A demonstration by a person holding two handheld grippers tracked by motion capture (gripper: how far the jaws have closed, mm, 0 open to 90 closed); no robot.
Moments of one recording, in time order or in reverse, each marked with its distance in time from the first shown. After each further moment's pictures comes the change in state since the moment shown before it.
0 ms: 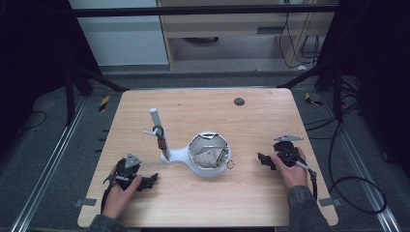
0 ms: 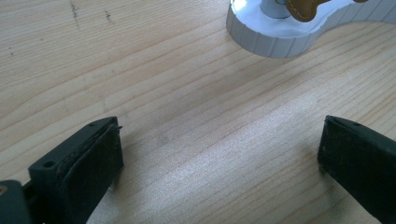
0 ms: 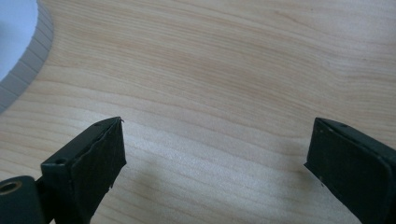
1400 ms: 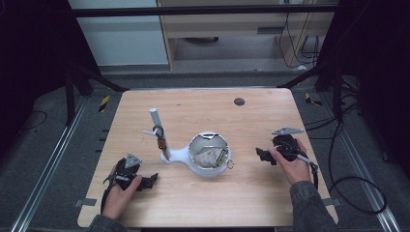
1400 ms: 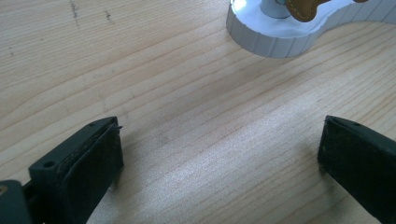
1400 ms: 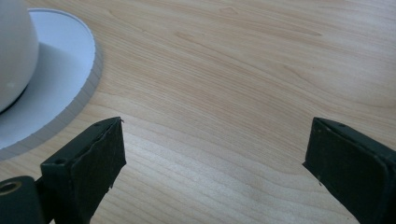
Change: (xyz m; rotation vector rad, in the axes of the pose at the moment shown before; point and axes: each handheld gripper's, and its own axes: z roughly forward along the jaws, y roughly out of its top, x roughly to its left) left arm 0.000 0.000 0.000 0.000 0.000 0.000; right arm 0.012 0.030 -0.027 -0.031 0.030 -0.100
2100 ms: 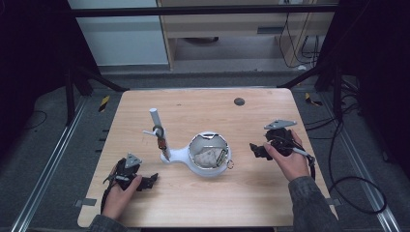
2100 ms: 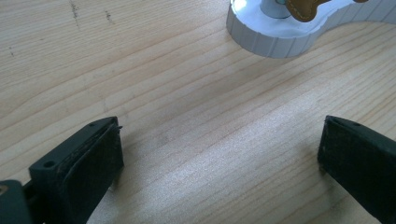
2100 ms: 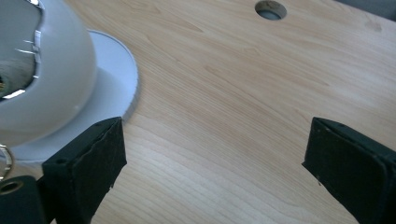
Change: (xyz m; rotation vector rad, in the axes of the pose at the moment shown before) left arm 0.000 0.000 0.000 0.000 0.000 0.000; right arm 0.026 0.035 -0.022 -0.011 0.019 -0.123
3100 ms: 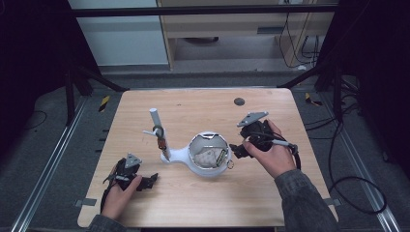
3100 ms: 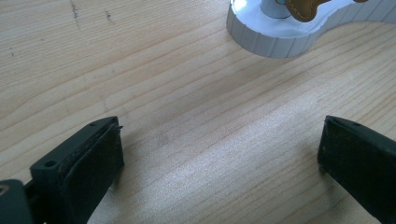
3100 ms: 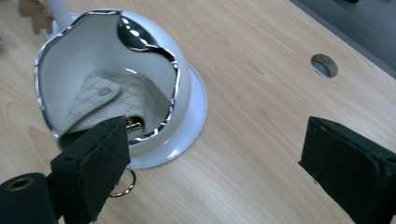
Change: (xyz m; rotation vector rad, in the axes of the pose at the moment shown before) left arm 0.000 0.000 0.000 0.000 0.000 -0.001; right arm 0.064 0.060 -0.022 0.052 0.085 -0.246
